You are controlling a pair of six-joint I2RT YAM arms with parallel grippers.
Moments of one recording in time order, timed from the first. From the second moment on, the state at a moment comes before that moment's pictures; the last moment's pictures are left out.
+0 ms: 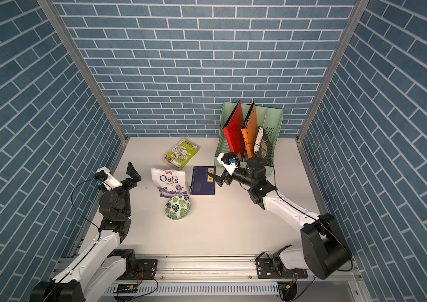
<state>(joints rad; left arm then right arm) -0.04 0.81 0.29 0.67 -0.35 -0.30 0.59 1.45 0.91 0.43 -0.61 -0.33</state>
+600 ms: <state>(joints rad) -0.04 0.60 0.30 0.34 -0.38 -0.42 0.74 2.00 1.46 0.16 -0.89 -0.51</state>
